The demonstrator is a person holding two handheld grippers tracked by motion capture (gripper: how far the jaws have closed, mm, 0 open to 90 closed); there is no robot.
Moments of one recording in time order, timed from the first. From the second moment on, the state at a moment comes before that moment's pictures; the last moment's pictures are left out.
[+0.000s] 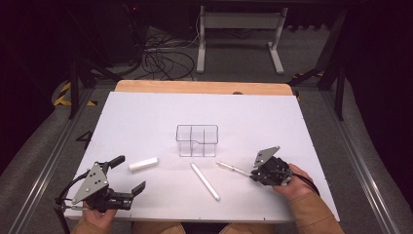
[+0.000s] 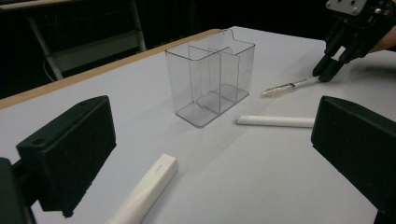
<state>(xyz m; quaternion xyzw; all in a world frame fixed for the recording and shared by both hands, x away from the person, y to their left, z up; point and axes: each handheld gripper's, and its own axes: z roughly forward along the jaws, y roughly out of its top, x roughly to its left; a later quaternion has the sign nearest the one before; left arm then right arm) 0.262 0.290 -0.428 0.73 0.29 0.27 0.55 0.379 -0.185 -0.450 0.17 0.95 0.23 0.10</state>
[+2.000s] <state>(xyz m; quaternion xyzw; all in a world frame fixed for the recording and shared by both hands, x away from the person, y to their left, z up) 0.262 0.291 -0.428 0.74 0.29 0.27 0.55 0.349 -0.198 -0.390 0.14 0.92 0.33 0.14</state>
